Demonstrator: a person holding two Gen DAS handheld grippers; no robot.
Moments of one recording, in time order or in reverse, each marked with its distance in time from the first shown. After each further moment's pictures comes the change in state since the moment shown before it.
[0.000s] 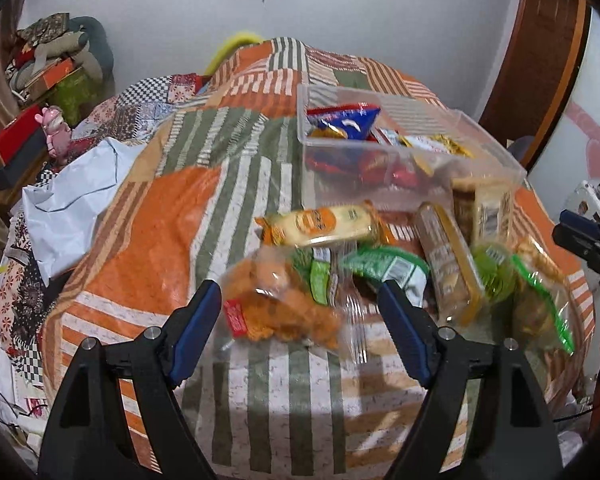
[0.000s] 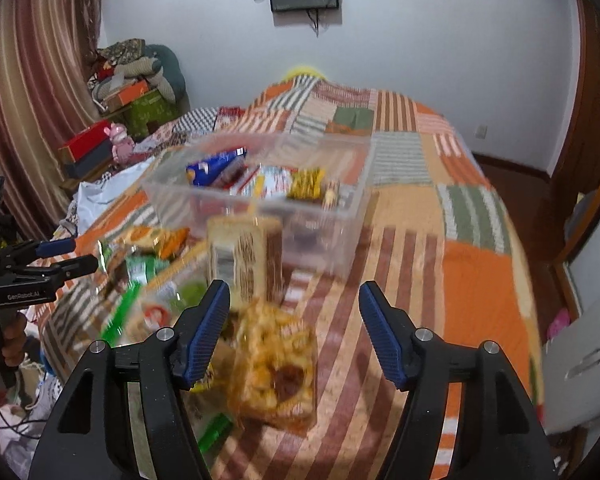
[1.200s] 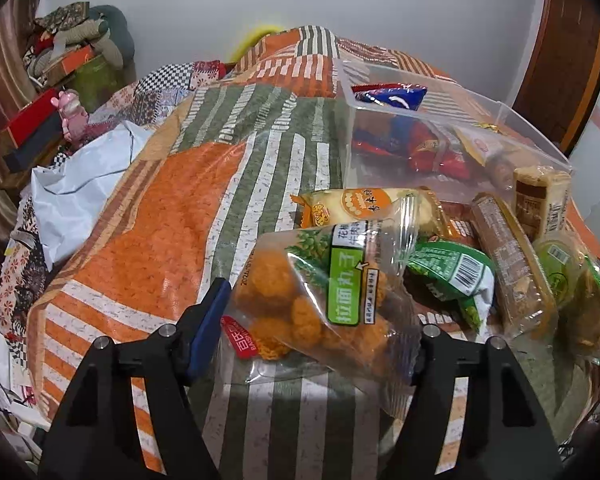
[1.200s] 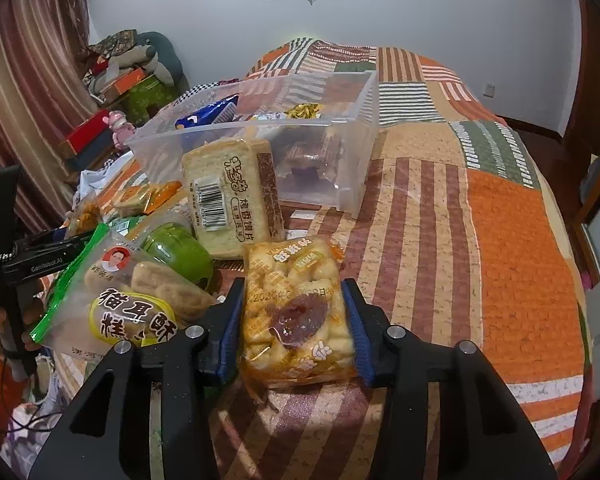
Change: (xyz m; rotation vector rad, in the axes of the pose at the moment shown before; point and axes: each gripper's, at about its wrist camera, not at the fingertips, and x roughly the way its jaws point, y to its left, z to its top) left arm 0.035 0.017 -0.009 -0.048 -0.002 0.076; right arm 0.013 -0.014 -0.029 0.068 0.076 0.055
